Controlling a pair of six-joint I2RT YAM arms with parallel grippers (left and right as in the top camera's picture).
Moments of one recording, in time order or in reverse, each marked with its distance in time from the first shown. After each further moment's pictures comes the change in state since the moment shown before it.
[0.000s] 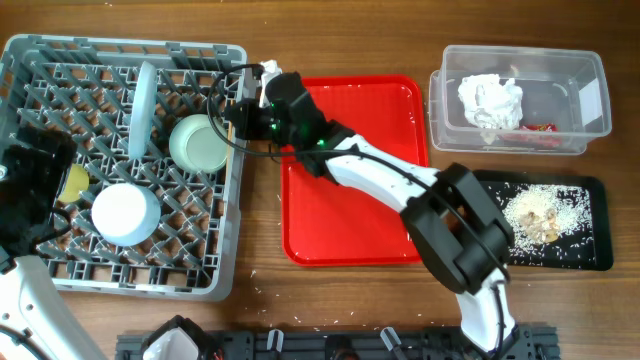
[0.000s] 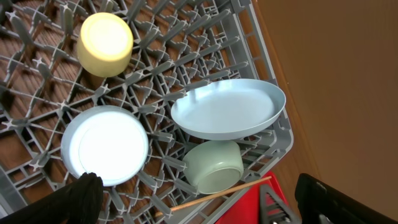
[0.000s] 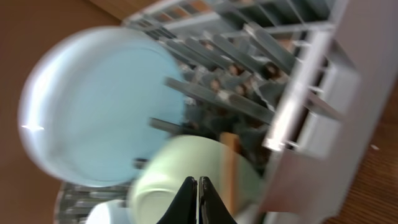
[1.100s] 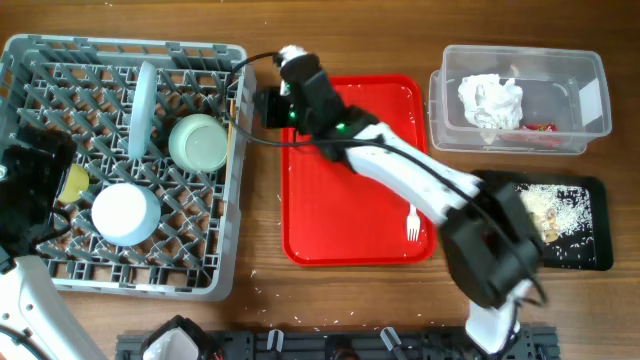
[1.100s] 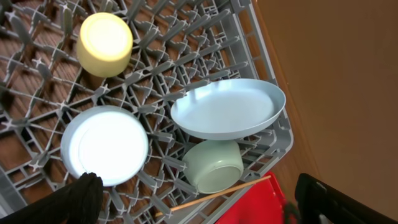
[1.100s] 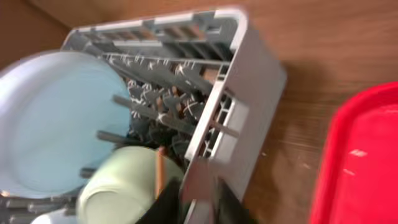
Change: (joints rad) left arm 0.000 0.000 0.000 0.000 0.000 0.000; right arm -0.055 -0.152 0.033 -0.319 0.162 -0.197
